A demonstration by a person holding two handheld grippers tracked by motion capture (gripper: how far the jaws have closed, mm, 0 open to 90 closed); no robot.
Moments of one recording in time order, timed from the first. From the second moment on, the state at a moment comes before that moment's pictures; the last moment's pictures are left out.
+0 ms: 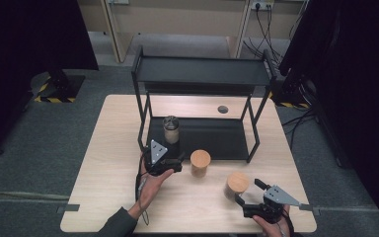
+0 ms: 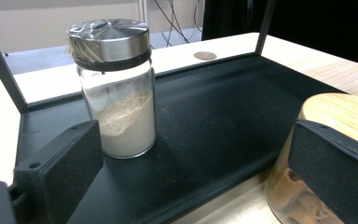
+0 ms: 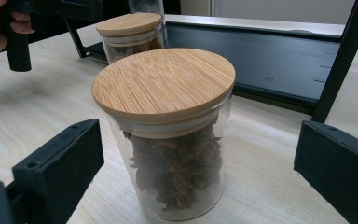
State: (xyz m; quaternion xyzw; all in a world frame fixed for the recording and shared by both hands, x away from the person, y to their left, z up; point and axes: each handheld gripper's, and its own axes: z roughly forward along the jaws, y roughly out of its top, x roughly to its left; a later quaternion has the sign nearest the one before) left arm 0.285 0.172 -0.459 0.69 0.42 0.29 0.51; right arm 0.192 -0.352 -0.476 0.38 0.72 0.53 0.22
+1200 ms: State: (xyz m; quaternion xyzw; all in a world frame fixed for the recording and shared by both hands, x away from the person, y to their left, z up) left arm 0.254 0.186 -0.471 0.69 0.41 0.28 0.53; right arm 0.192 -0.351 -0.476 0.38 0.72 0.53 0.23
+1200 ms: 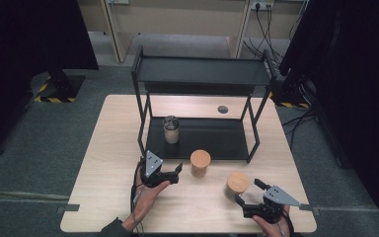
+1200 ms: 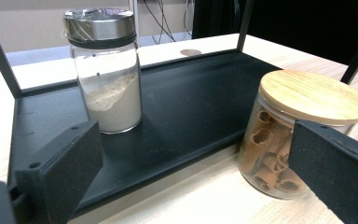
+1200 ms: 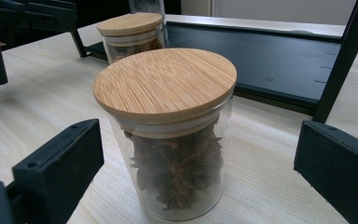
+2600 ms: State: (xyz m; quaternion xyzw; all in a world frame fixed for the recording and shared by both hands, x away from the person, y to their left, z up) left arm 0.226 0.202 -0.487 0.69 0.39 0.27 0.55; right arm 0.192 -0.352 -0.476 0.38 0.72 0.53 0.22
